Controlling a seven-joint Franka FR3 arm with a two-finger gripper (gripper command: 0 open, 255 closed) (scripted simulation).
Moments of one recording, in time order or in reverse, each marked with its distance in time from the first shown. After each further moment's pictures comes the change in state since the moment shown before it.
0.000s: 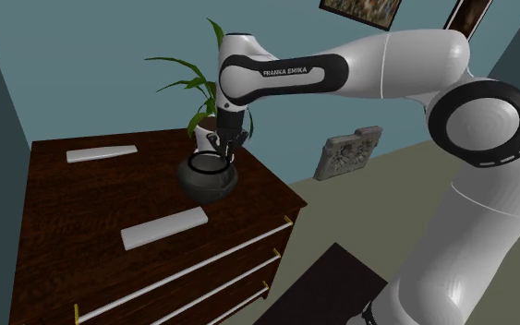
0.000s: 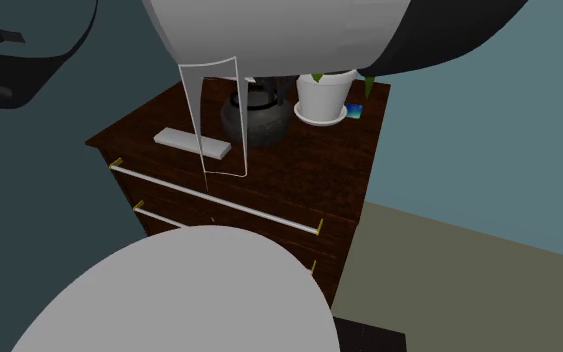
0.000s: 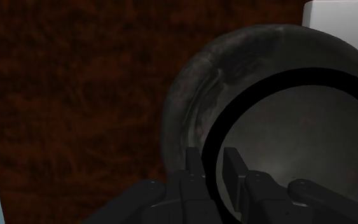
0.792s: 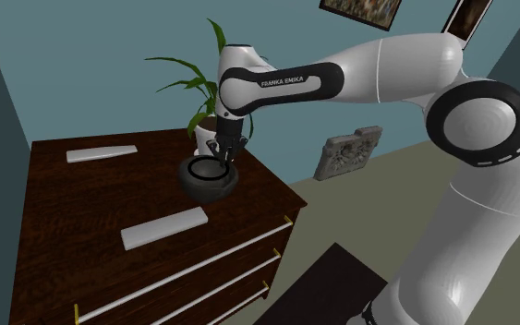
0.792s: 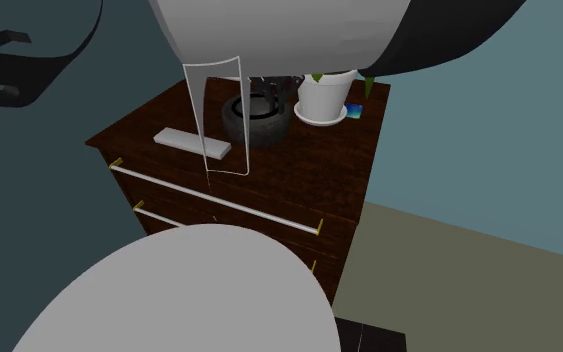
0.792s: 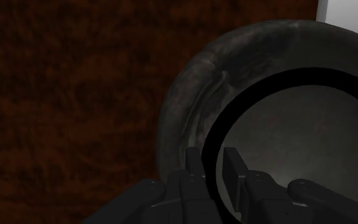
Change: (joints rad) arm -0.001 0.008 -0.002 -0.050 -0.004 0.063 0.002
